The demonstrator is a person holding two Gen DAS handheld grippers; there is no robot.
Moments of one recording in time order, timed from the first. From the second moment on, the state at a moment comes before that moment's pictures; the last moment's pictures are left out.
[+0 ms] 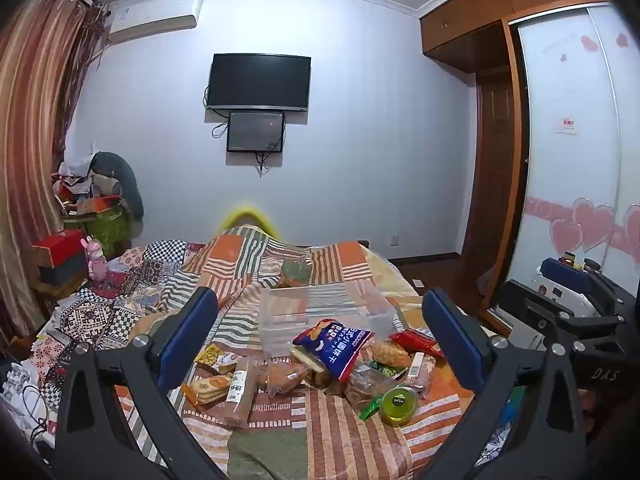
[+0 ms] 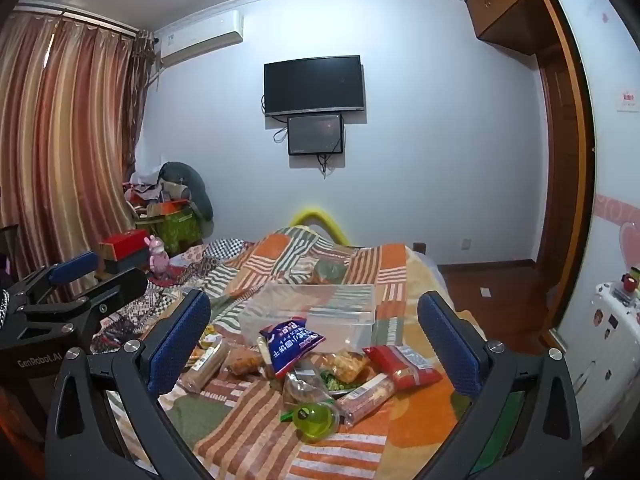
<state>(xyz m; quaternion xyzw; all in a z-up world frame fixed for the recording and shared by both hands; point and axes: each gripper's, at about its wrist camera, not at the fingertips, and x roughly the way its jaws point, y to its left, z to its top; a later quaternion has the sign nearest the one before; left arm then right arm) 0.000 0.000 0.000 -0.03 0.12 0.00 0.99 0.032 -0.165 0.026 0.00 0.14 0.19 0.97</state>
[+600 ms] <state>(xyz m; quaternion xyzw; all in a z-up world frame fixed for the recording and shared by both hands) 0.001 -0.005 -0.002 -0.03 0.11 0.01 0.99 0.031 -0.162 0.030 0.00 0.13 0.20 0.97</state>
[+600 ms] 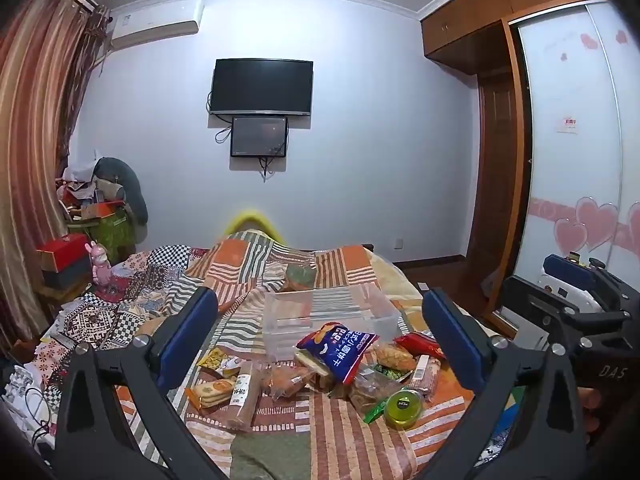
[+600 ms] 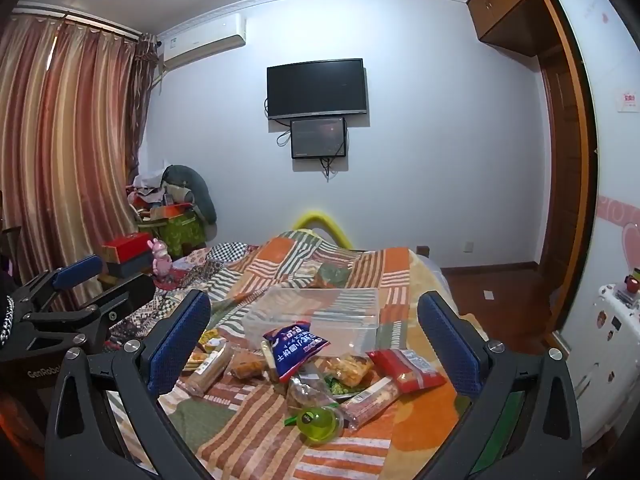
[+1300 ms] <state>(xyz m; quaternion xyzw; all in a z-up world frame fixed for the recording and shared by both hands) -0.002 -0.007 0.001 -0.03 0.11 0.01 0.99 0.031 -0.163 0.030 0.00 0.13 0.20 0.97</state>
